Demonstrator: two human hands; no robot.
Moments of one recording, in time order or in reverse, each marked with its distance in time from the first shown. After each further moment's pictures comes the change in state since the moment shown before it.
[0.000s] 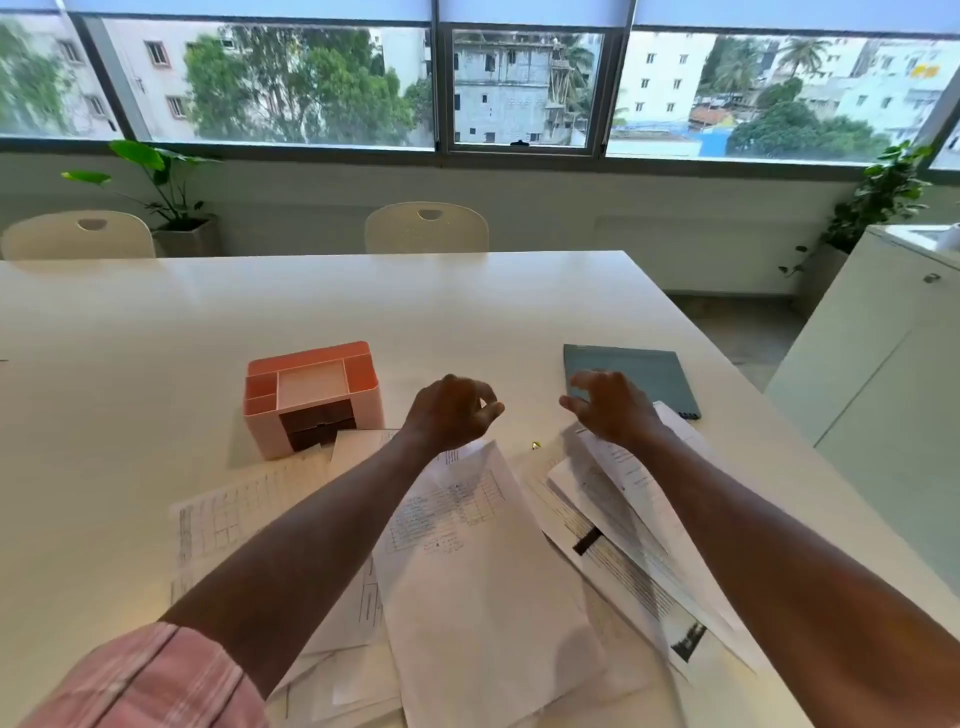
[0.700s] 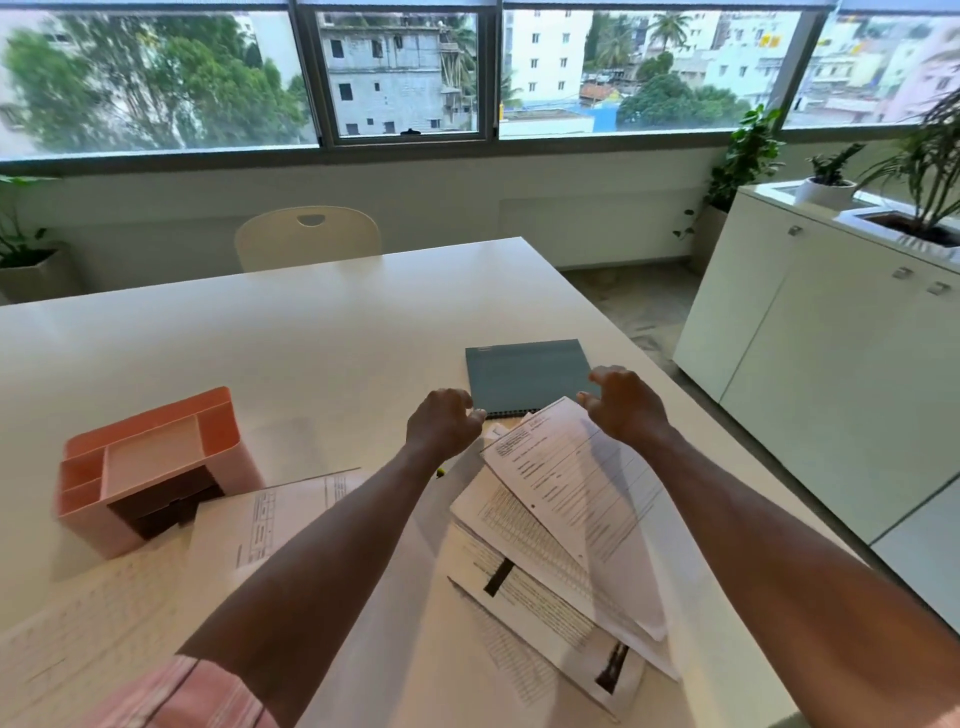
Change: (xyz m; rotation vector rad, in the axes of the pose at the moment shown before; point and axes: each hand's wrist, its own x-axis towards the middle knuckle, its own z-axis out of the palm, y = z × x) left_hand 0.092 0.085 0.109 -0.150 -0.141 -0.095; right_hand -0.008 0.145 -0.032 -0.055 0.139 0.323
